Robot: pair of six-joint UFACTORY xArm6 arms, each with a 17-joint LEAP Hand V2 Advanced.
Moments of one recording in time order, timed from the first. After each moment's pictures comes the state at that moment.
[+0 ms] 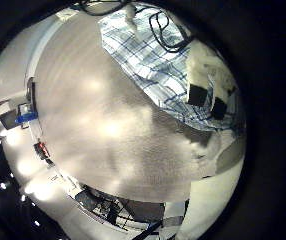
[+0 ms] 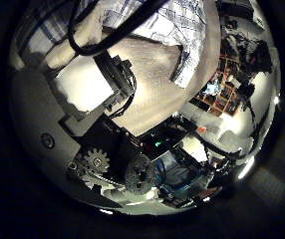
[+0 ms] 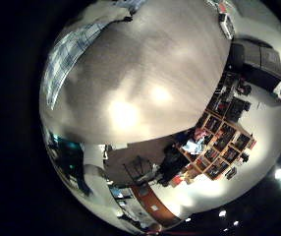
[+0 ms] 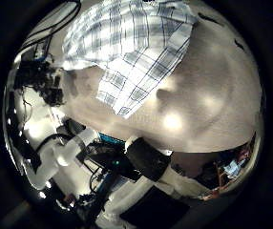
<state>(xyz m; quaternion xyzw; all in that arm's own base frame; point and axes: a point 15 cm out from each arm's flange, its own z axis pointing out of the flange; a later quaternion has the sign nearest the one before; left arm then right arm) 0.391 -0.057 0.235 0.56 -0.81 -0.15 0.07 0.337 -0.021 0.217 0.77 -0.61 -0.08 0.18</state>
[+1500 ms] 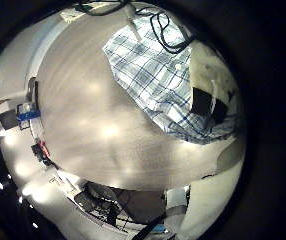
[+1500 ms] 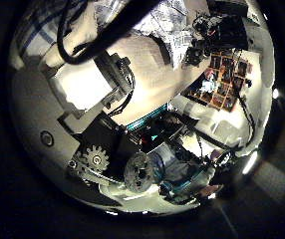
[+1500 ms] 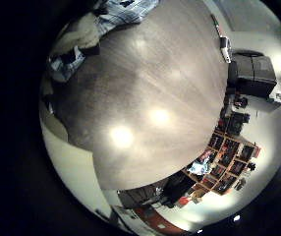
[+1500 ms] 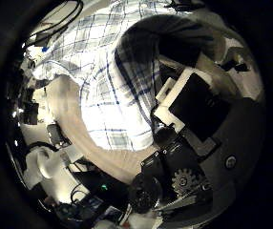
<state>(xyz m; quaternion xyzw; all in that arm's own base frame) 0.367 -0.045 0.287 0.55 -0.82 -0.12 0.08 0.383 0.021 0.235 0.79 -0.61 0.03 0.07</state>
